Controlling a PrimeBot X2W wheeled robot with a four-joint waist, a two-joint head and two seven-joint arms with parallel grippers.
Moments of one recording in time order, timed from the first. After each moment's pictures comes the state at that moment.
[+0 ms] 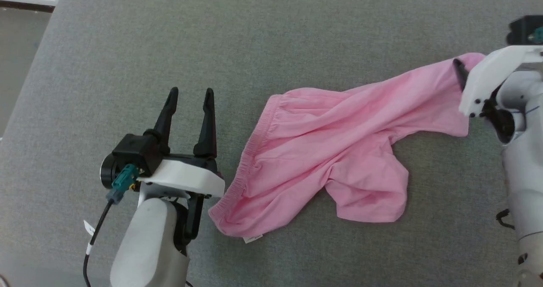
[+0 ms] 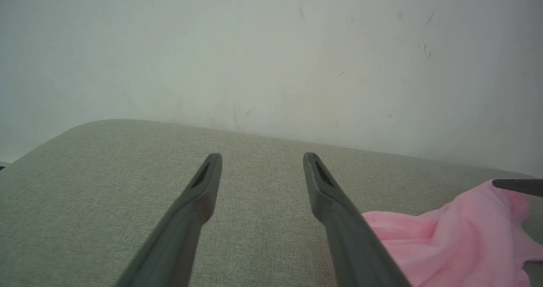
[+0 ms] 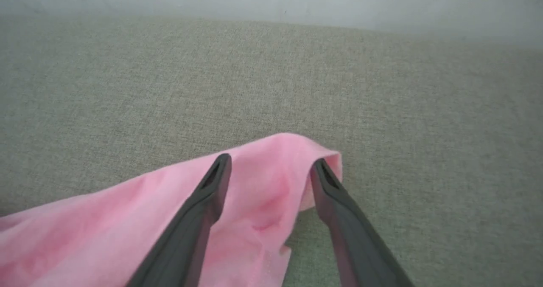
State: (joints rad) left arm -0.35 0.06 -0.14 0.21 -0.25 -0.01 -0.26; right arm -0.84 -0.17 -0.18 0.81 0.06 0.13 0.35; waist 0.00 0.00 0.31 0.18
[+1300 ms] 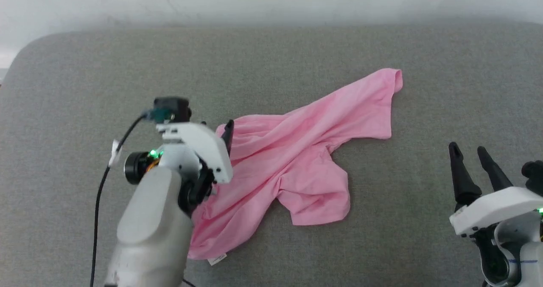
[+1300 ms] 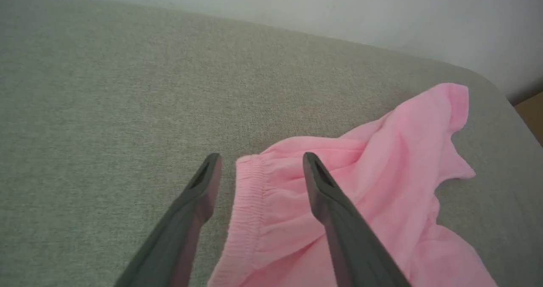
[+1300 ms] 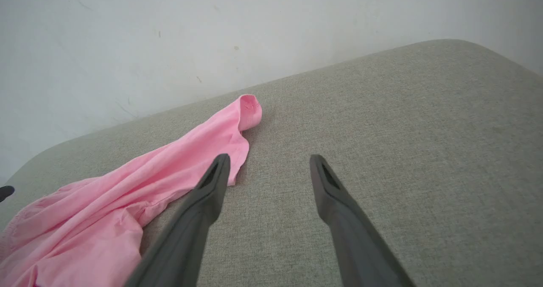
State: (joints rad) left arm -0.54 0.05 -0.16 0.53 -0.38 0.01 0.27; right arm -0.11 -0.05 -0.18 0.09 0.35 0.13 0.09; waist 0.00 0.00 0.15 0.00
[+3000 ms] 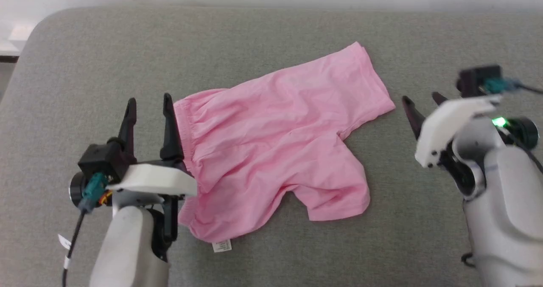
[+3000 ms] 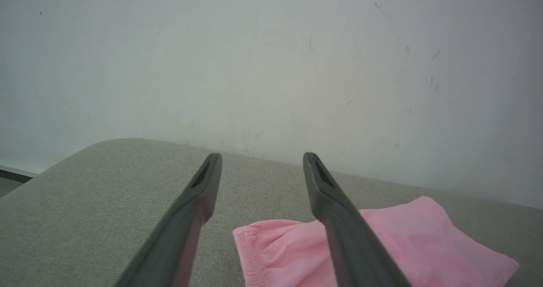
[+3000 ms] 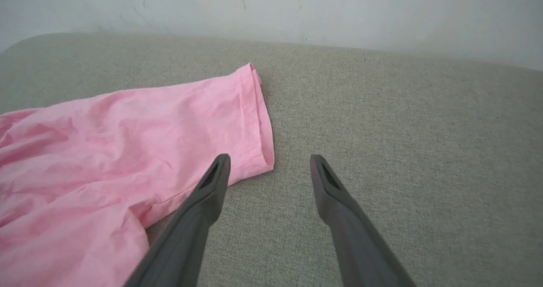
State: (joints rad) left arm -0.32 0.10 -0.07 0.21 -0.29 0.09 -0.26; right arm -0.50 -0.09 -0.04 0.33 0.18 0.13 0.40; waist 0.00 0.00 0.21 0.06
